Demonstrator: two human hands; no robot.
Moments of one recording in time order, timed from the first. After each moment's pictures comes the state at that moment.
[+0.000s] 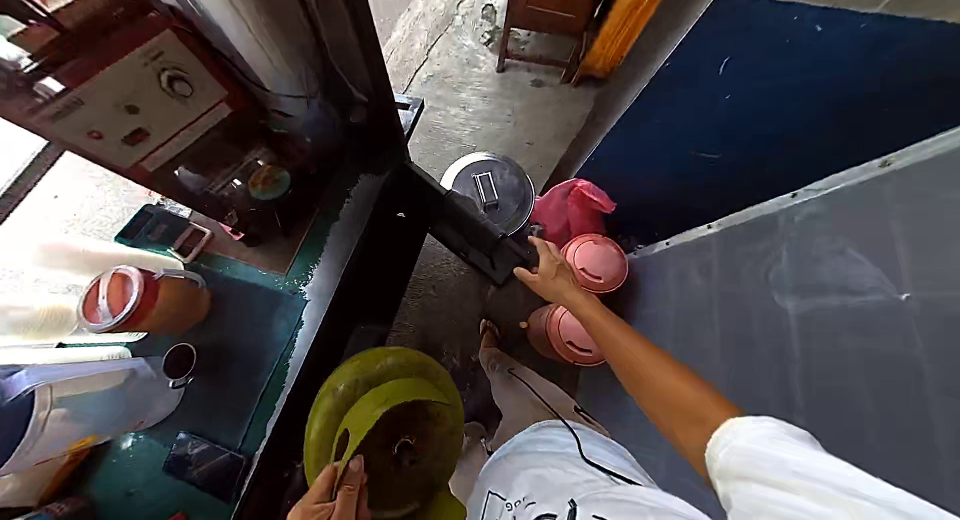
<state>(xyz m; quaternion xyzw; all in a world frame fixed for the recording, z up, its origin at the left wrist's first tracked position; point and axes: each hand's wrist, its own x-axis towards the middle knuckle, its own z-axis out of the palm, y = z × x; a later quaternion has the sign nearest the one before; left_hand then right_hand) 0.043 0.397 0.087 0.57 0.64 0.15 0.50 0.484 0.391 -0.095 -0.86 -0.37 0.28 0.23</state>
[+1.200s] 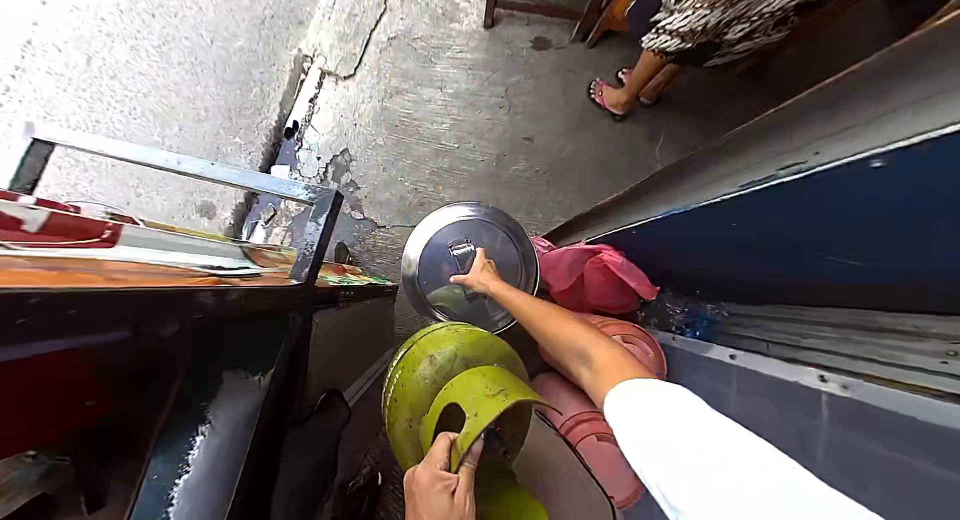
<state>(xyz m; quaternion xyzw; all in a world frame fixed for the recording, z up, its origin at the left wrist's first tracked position) 0.493 0.630 -0.101 0.68 0.55 -0.04 0.49 0.760 0.717 -0.392 -0.85 -0.20 0.47 0.16</state>
